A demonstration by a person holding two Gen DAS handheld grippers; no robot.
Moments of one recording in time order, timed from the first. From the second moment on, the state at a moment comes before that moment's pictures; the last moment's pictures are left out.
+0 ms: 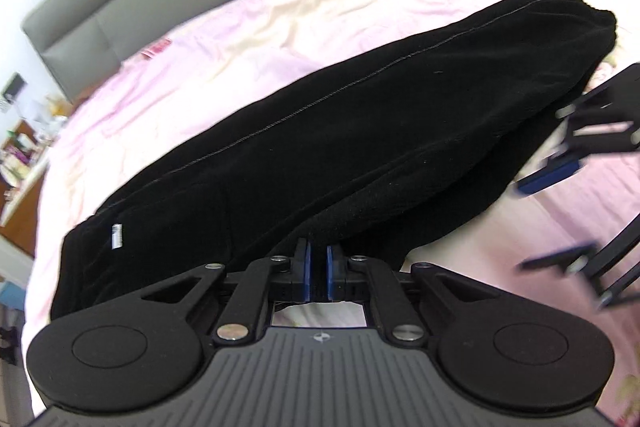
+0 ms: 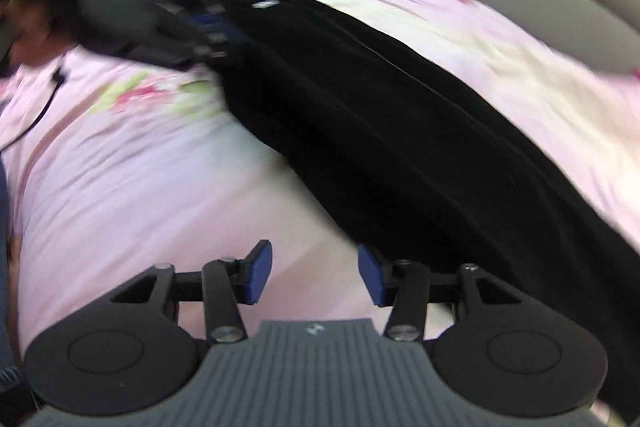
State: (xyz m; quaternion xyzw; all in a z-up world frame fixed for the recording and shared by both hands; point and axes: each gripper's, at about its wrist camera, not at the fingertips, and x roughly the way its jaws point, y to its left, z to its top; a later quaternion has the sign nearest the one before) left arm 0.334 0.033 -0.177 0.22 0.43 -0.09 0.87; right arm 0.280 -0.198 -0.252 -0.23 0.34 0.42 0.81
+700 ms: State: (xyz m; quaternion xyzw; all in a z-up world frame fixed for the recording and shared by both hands) left arm 0.355 0.069 -0.231 0.12 0.53 -0.19 0.82; right arm 0.263 -0.088 -0.287 -0.29 0.30 0.50 0.76
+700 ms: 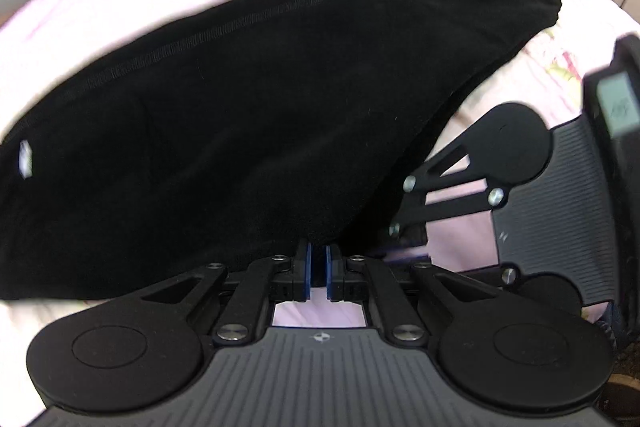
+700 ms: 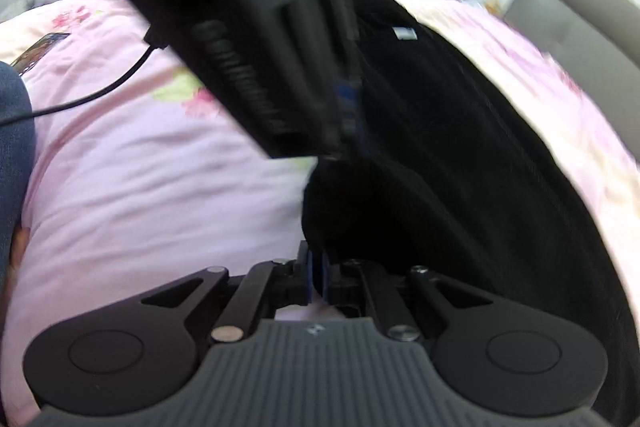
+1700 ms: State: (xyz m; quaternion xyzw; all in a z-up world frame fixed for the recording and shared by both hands) left arm 0.395 0.068 -0.250 -0.04 0.48 -0.07 0.87; right arm 0.323 -0.191 -0.256 -0.16 0.35 0.21 0.90
